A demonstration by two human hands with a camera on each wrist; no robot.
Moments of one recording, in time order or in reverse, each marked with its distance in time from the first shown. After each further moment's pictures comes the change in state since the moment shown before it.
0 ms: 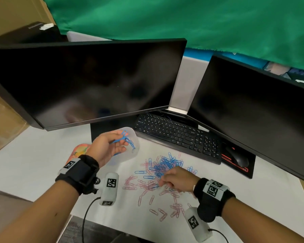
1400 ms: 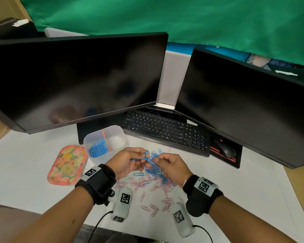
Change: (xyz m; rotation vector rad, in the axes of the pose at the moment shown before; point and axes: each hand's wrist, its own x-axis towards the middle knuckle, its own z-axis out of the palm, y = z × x) left_hand -0.003 -0.058 0.062 0.065 -0.340 -0.234; right_hand 0.002 0.013 0.001 0.416 0.334 -0.258
